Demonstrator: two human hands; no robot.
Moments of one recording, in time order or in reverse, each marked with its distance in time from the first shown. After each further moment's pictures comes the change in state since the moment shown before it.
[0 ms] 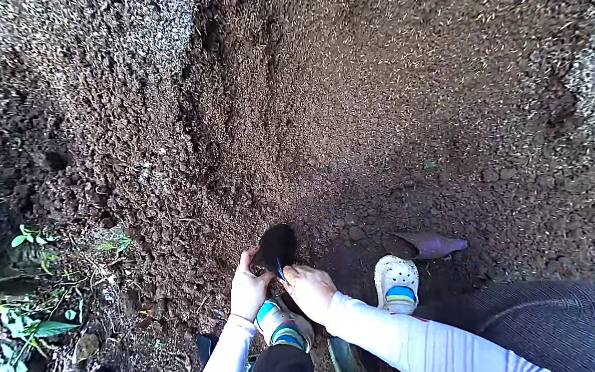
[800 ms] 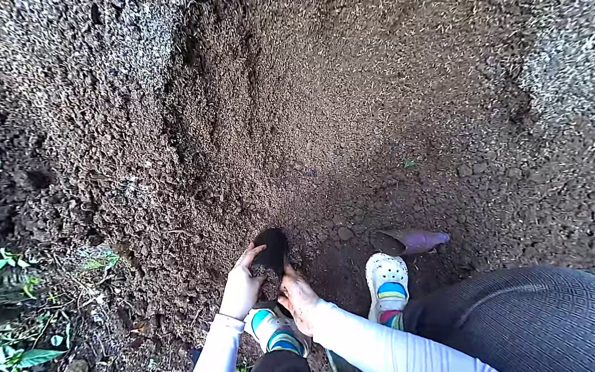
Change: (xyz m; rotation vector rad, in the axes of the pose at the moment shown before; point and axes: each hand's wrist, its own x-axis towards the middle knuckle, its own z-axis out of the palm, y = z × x) left_hand 0.007 0.025 -0.009 0.248 -0.200 0.212; right_hand 0.004 -0.008 0.037 1.594 0.165 0.228
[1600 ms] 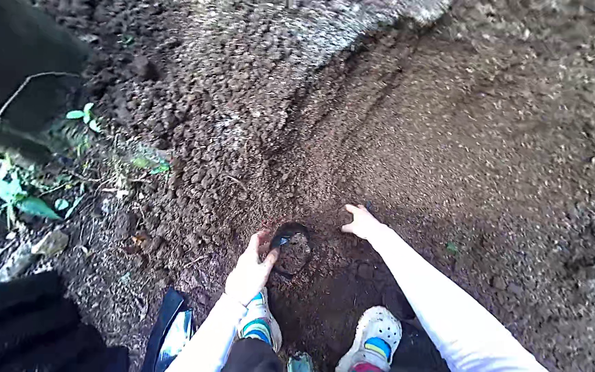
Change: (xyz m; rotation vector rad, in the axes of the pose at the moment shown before) left_hand -0.040 -0.055 0.001 -0.623 0.265 -0.050; right_hand 0.112 -0.170 -0.039 -1.770 0.214 -0.087
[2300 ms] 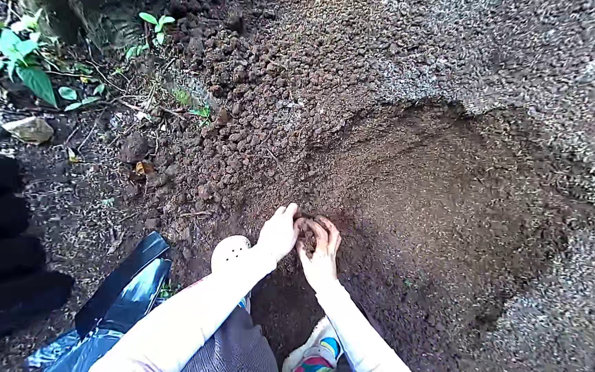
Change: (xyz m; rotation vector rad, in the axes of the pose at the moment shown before) left_hand 0.007 0.007 0.000 0.173 0.025 0.035; right_hand -0.108 -0.078 0.144 -0.031 0.823 -0.792
